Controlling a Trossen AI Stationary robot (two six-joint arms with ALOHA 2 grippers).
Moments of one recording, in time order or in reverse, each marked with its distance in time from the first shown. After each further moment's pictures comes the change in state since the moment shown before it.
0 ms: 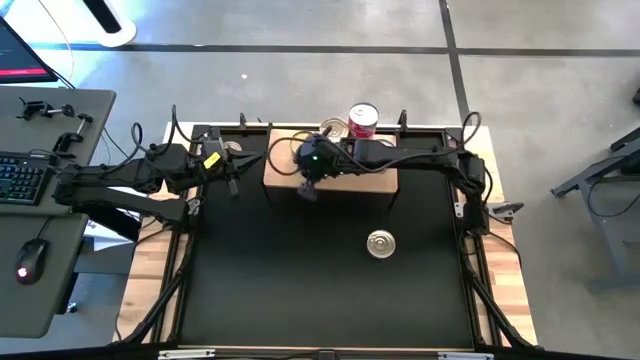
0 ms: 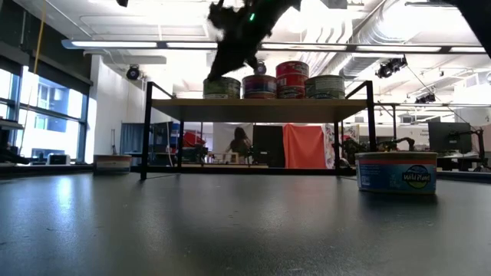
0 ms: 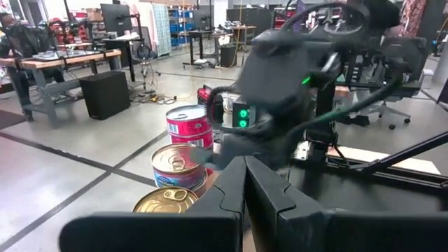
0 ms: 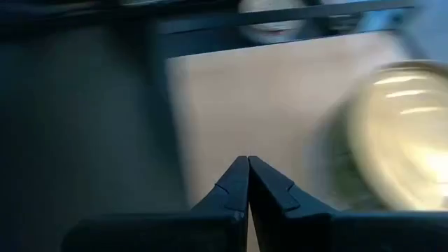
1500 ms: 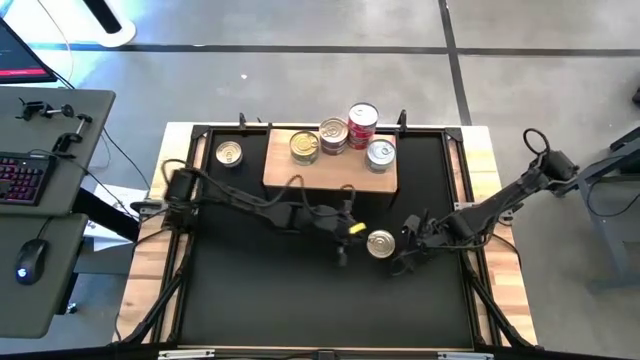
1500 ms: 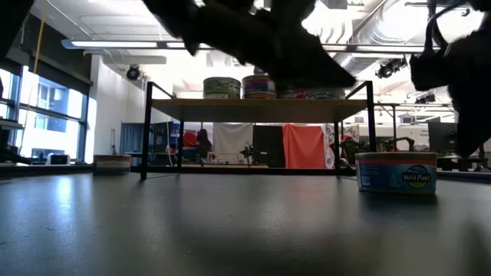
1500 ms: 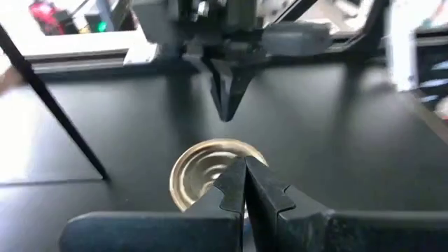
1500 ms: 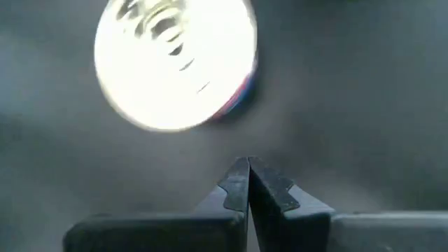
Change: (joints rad) left arm -0.120 1.236 0.400 0.503 0.368 0.036; right arm 0.654 -0.818 -1.222 -0.045 0.086 1.244
